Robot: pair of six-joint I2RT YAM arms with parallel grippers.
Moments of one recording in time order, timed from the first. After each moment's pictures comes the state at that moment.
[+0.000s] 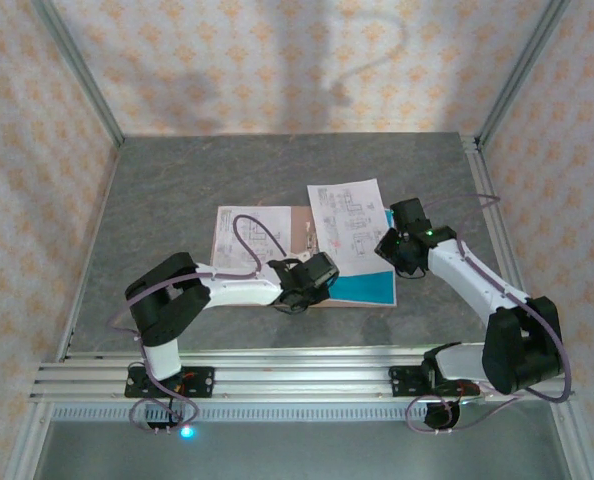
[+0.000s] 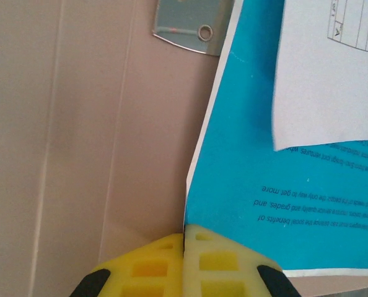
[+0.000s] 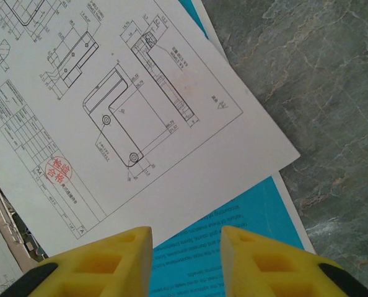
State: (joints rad) left arm -0.97 1.80 1.03 -0.33 -0.13 -1.25; right arm 0.29 1.30 0.85 -0.67 -0.02 0.89
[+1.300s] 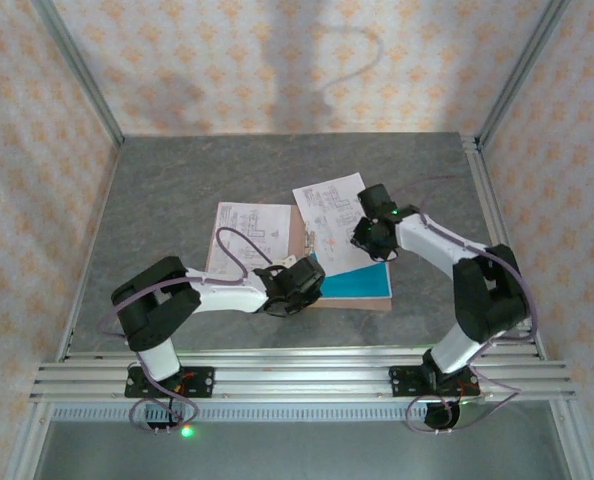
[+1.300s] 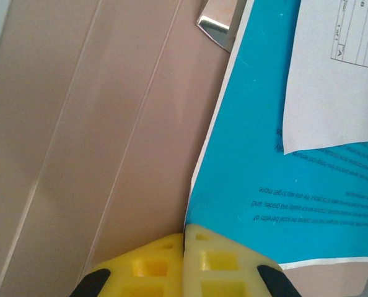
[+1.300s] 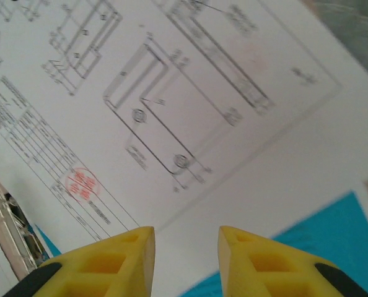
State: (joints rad) left arm -0.95 1.73 0.86 -0.15 -0.12 -1.41; right arm 0.41 1.63 1.07 -0.61 -0.02 0.92
